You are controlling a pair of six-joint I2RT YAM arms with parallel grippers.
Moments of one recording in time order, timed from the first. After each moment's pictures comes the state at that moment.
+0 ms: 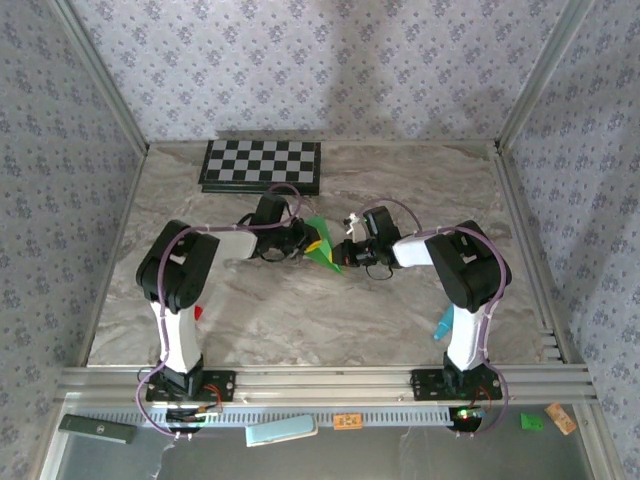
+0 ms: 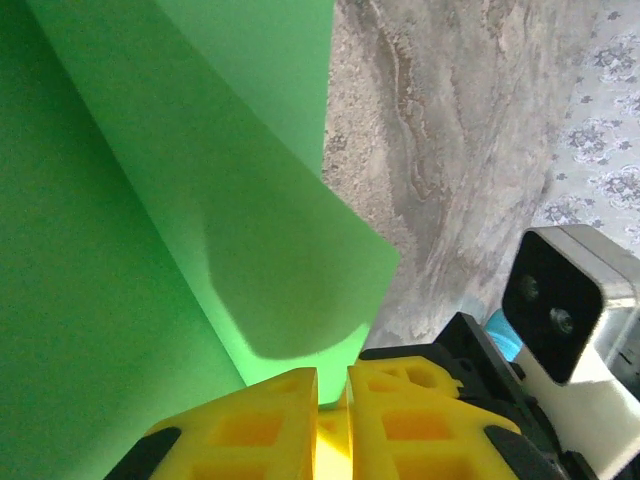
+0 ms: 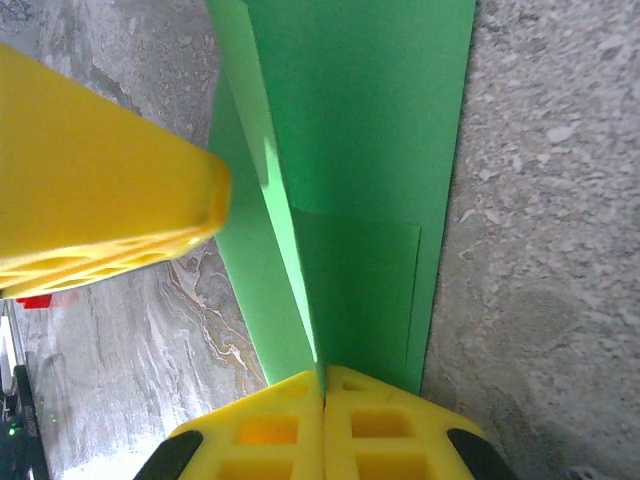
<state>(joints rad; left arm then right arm) -0.50 1.93 1.01 0.15 0.59 -1.10 0.46 1.91 0.88 0.18 -0.65 0.46</state>
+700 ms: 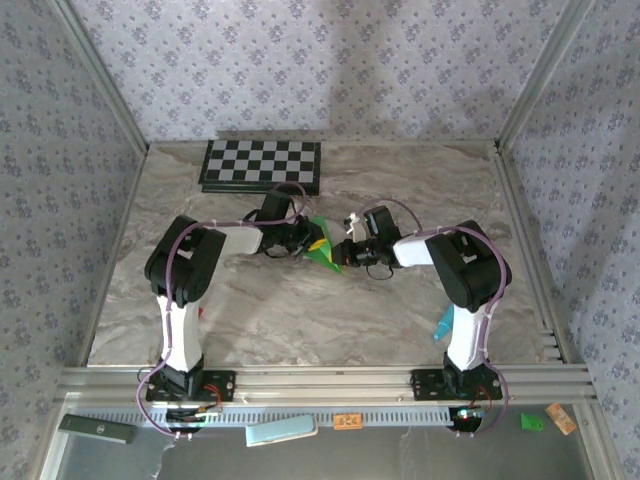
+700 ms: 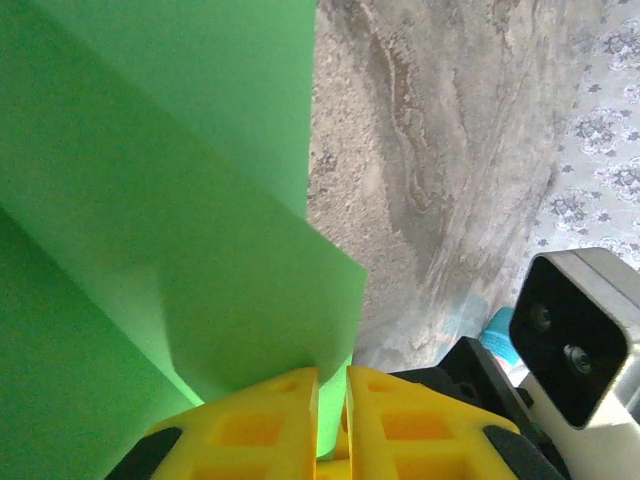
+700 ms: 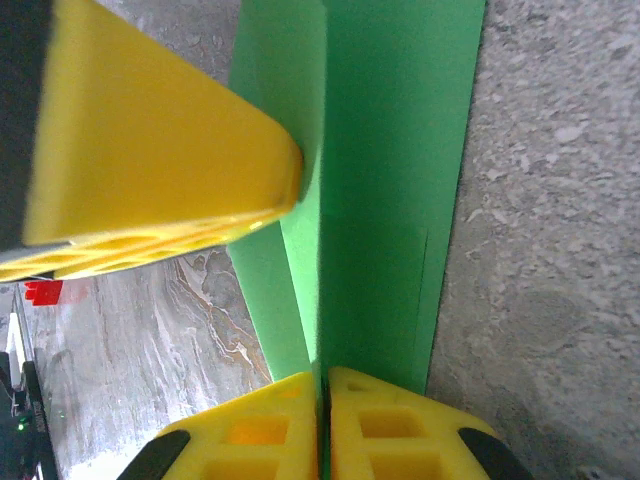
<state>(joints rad) -0.51 1.99 1.09 0.12 0.61 -1.08 0.46 1.91 0.88 0.18 -0.66 0.46</state>
